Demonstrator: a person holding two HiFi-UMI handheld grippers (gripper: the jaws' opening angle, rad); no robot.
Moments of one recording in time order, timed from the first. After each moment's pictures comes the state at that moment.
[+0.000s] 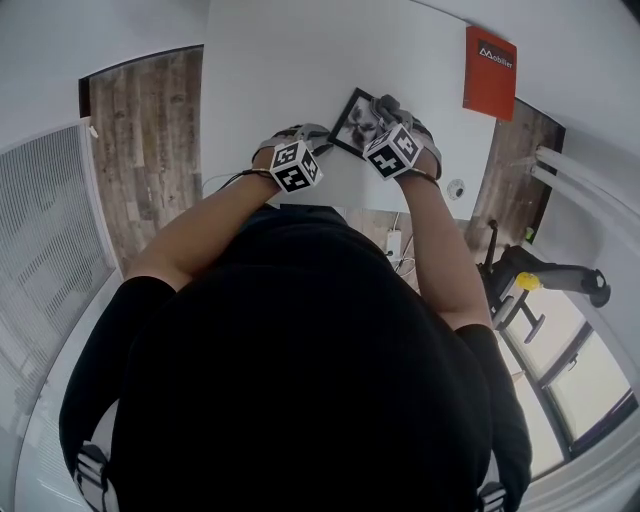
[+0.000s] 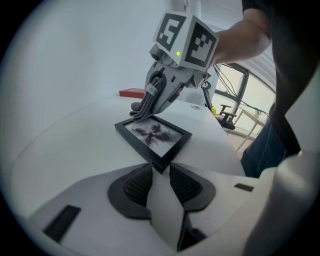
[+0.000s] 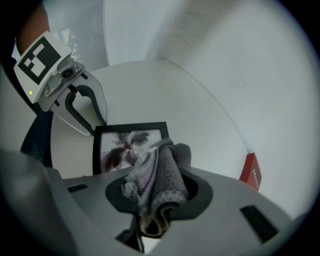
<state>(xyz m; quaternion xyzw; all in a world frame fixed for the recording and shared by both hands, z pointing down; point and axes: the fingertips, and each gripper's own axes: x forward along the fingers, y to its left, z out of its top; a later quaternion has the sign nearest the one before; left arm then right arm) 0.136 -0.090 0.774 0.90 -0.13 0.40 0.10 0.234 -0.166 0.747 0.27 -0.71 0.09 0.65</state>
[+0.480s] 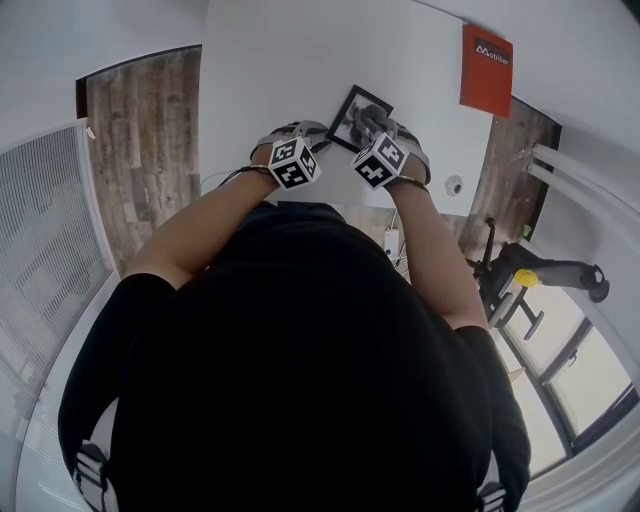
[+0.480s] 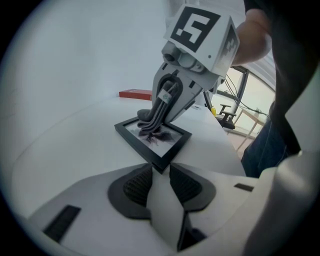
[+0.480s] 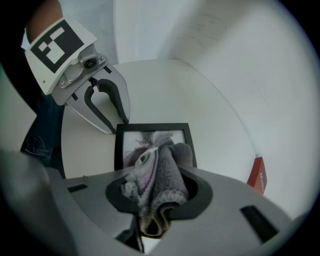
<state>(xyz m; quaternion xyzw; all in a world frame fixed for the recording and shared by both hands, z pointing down) 0.135 -0.091 0.775 0.90 -0.13 0.40 0.10 0.210 -0.129 0.754 0.22 -0.72 0.08 0.65</state>
